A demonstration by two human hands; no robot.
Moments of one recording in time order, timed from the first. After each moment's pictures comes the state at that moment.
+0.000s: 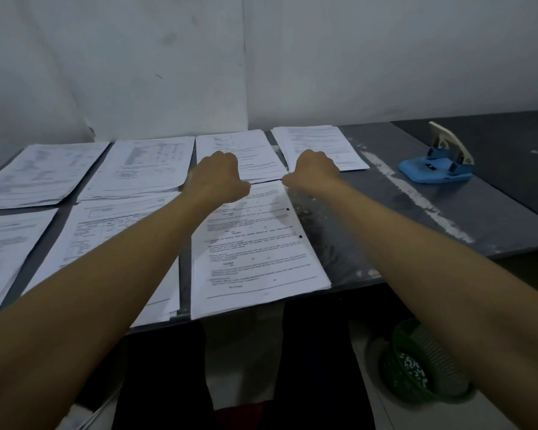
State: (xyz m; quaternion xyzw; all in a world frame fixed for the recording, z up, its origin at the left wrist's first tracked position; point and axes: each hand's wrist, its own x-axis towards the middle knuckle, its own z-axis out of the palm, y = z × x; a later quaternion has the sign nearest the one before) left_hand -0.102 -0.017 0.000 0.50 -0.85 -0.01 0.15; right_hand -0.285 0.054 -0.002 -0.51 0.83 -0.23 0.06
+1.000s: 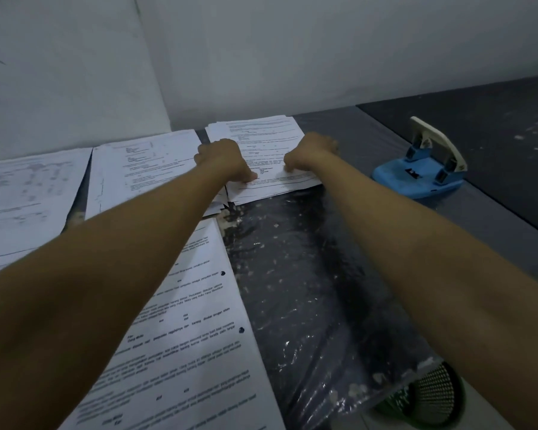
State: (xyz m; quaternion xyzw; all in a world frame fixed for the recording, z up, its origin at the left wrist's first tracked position) left_hand -0.339 -0.152 -0.034 0.53 -0.84 -0.08 0.00; right_hand -0.481 -0.065 -0.025 -0.34 0.92 -0.14 0.11
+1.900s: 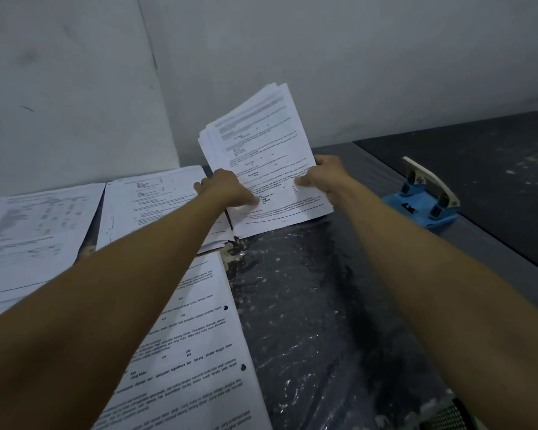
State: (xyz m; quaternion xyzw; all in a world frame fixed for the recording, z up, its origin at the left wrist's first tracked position) left_hand -0.329 -0.151 -0.015 0.54 -0.82 -0.17 0.05; right_hand -0.508 -0.044 -0.008 -0.31 0.74 -0.53 0.29
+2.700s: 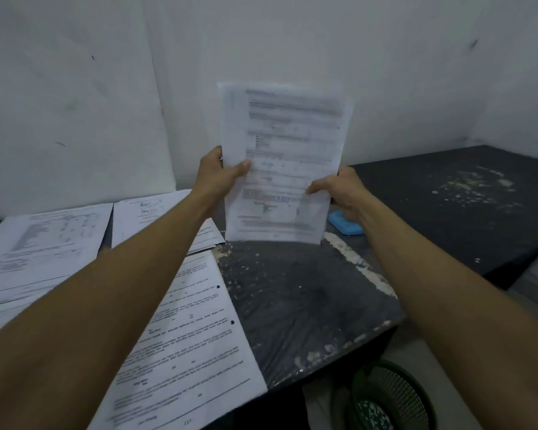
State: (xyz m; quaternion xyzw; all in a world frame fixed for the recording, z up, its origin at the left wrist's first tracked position) left_hand -0.271 -0.050 0.072 0.25 -0.69 -0.53 0.42; right_hand -0.474 0.101 0.063 -0.33 0.67 -0.62 0.23
